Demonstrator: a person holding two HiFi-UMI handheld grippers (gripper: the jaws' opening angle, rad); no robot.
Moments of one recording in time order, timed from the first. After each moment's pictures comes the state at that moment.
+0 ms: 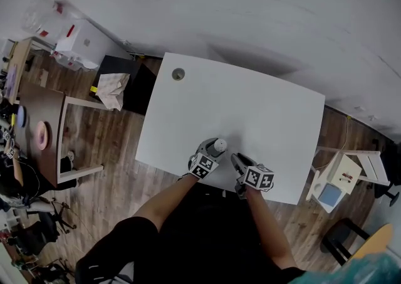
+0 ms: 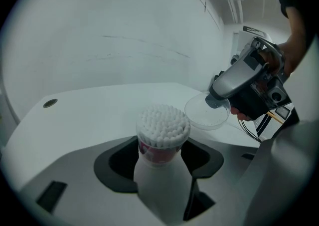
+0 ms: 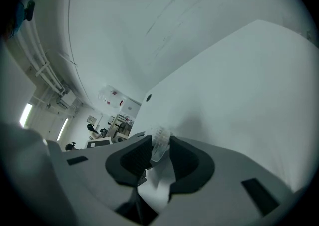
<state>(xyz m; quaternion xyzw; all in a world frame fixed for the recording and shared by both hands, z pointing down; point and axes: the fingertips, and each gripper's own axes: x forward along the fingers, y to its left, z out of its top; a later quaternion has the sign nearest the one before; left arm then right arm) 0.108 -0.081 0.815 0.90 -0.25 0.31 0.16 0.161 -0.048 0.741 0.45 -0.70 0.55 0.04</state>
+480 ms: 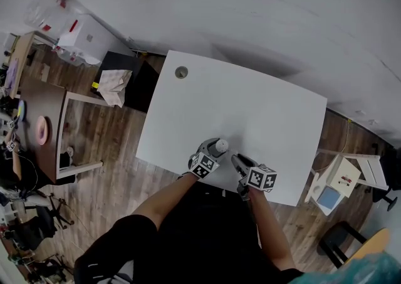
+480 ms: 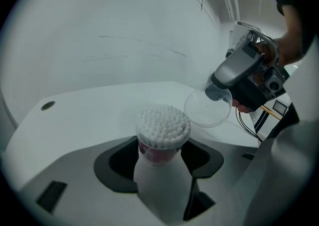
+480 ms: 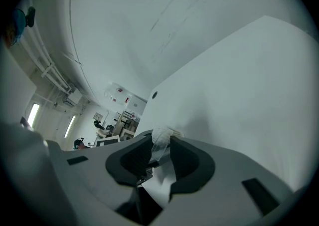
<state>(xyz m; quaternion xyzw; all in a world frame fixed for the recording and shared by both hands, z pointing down) 0.109 -0.077 0.813 0.91 -0.23 0.32 0.15 0.155 -0.045 0.728 0.42 -0.72 0.56 0.04</state>
